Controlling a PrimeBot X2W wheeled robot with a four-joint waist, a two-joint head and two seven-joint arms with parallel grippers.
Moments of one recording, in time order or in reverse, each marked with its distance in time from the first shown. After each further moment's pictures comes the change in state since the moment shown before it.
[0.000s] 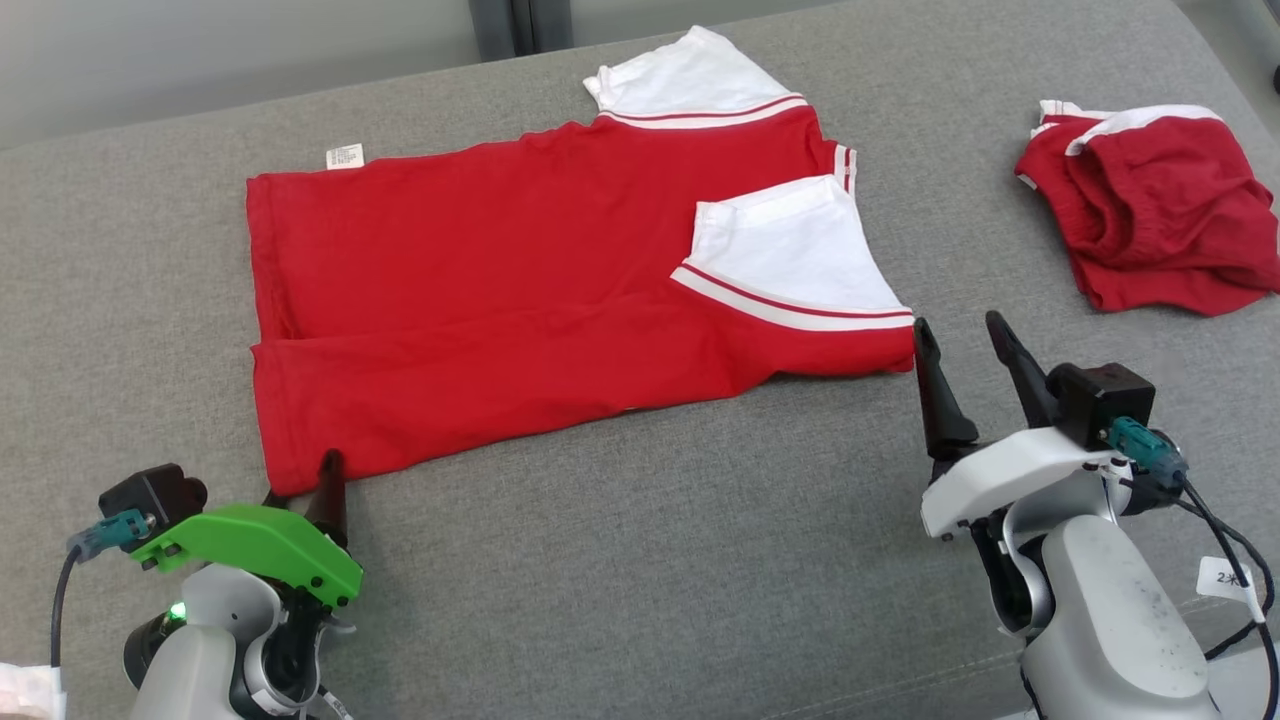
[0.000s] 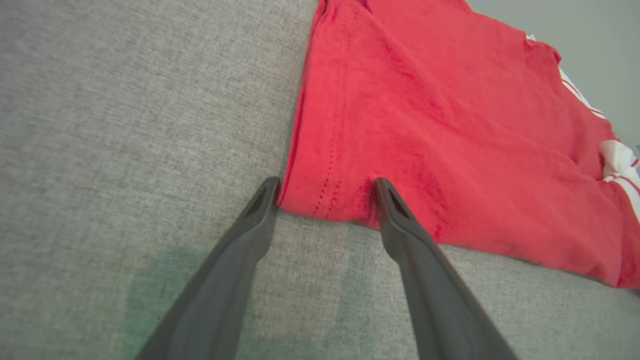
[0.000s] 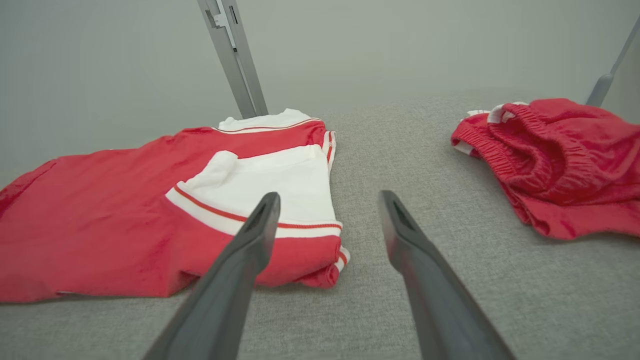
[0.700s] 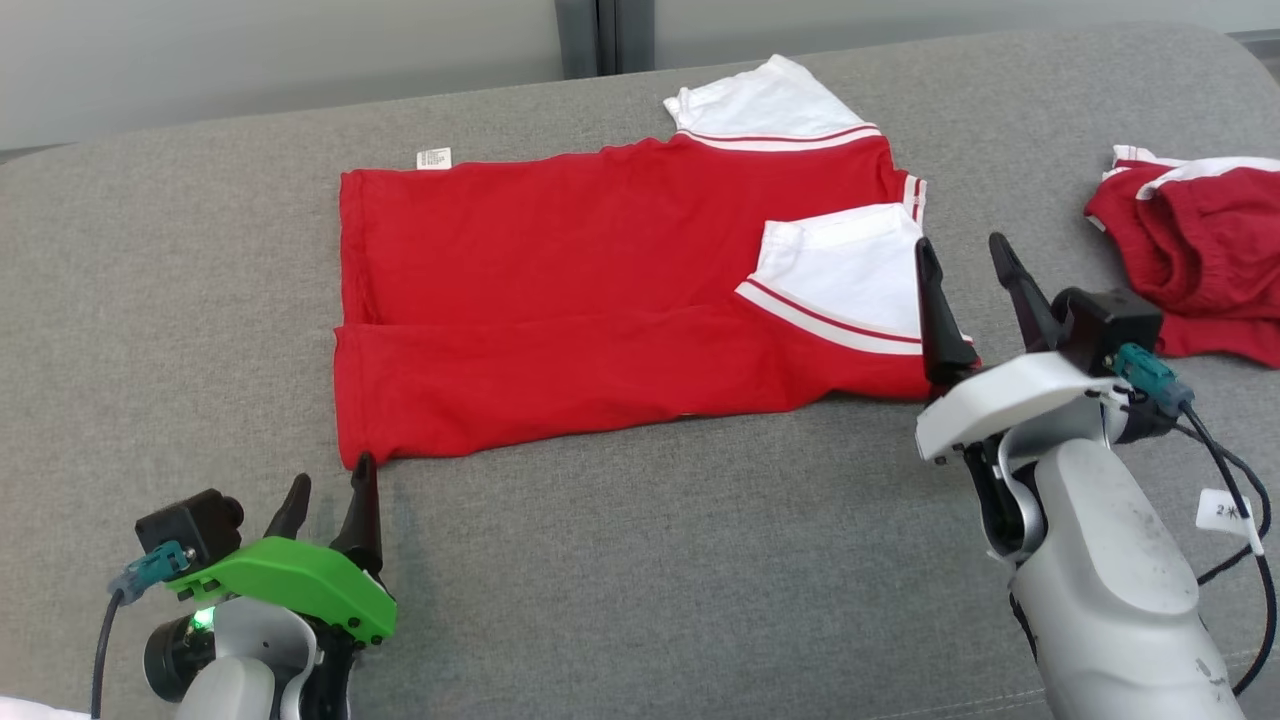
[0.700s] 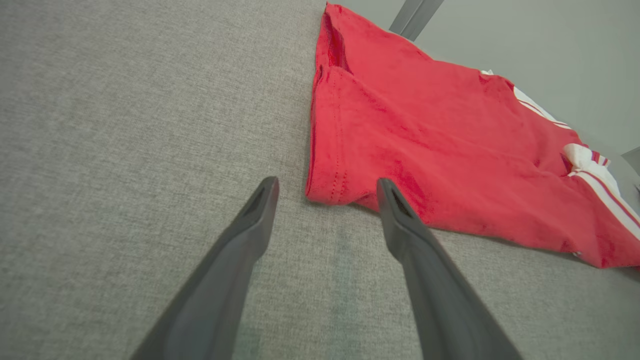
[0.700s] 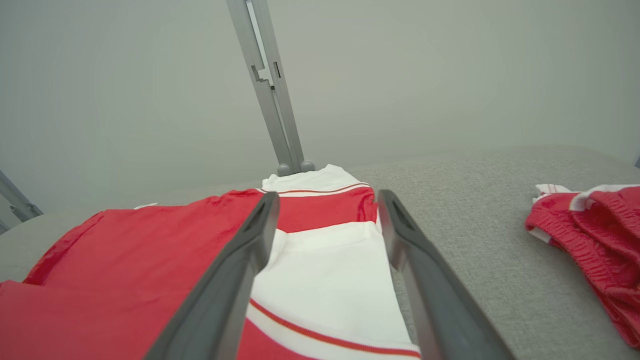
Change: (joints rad) left arm 0.065 -0.009 -0.051 -0.064 0.105 -0.068 -0.157; right arm -0.182 0.001 -0.003 0.158 0.025 0.000 -0.058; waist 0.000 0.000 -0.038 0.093
